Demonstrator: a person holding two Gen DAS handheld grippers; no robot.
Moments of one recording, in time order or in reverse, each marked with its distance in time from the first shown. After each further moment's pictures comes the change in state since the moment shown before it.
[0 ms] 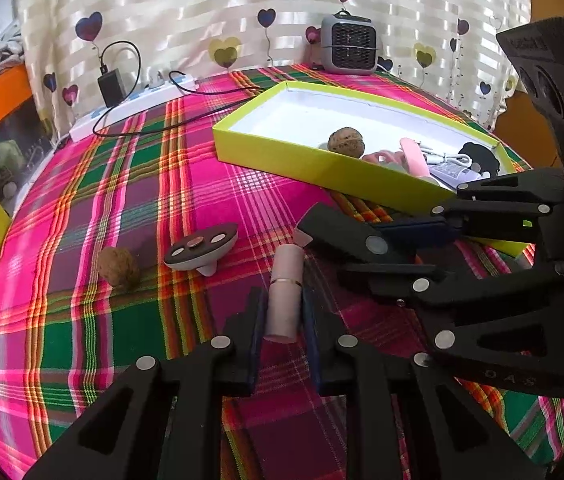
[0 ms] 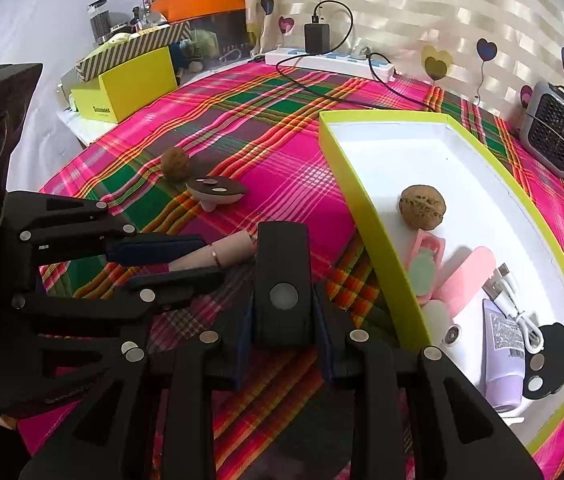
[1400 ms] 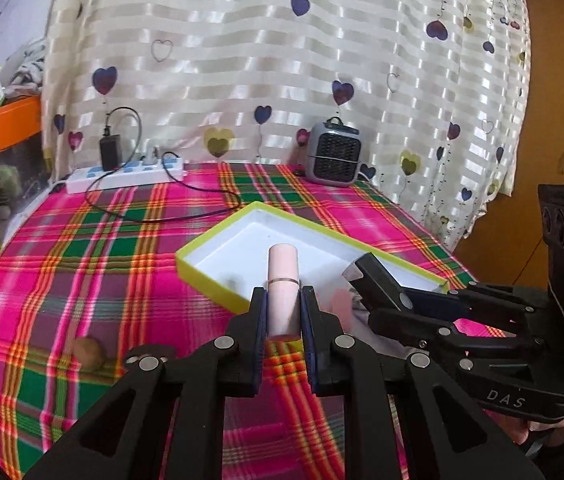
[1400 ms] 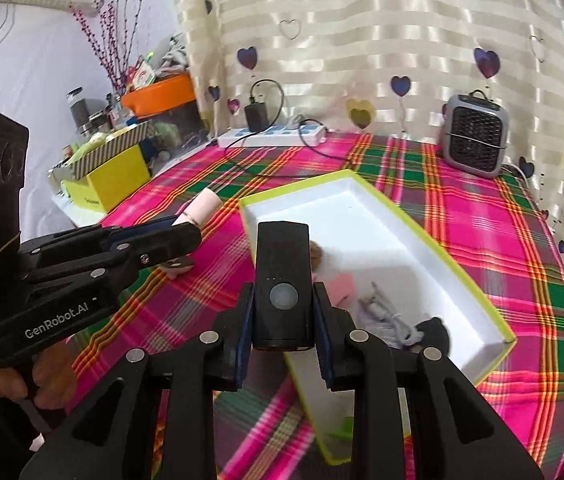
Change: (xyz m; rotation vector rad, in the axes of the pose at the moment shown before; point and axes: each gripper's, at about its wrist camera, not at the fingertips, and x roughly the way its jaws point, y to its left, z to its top) left arm -0.043 -0.027 0.057 -0.166 -0.294 -0.095; right arm -0.085 -0.067 -0.010 0.173 -0.242 -0.030
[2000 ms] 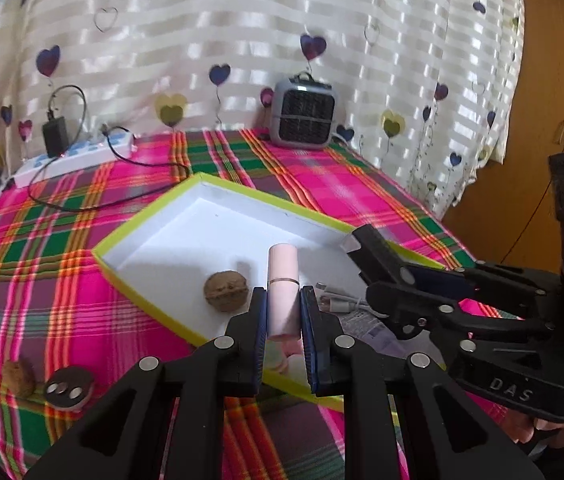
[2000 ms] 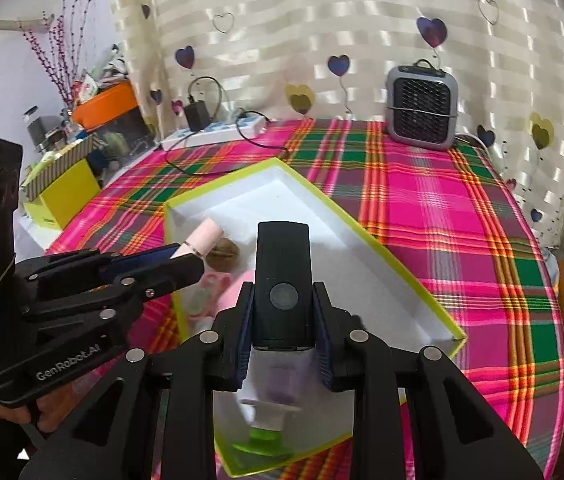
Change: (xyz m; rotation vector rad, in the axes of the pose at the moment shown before) left arm 0.070 -0.036 0.004 0.050 0.144 -0.061; right arm 0.010 -0.056 -0.001 0.099 0.036 -0.111
